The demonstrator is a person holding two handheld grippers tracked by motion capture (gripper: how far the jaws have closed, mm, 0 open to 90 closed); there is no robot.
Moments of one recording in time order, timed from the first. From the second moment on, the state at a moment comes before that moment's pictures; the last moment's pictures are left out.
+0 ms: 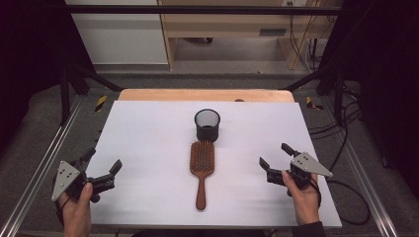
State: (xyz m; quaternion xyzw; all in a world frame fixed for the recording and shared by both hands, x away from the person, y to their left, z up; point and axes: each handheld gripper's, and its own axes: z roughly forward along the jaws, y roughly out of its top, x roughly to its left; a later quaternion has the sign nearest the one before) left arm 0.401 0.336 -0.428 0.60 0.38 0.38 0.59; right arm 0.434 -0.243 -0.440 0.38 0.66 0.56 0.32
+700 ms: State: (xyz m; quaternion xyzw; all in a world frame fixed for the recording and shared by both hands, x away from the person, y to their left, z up) left arm 0.400 0.336 -0.429 0.60 0.38 0.38 0.59; right arm 0.433 -0.196 -0.431 0.40 0.70 0.53 0.26
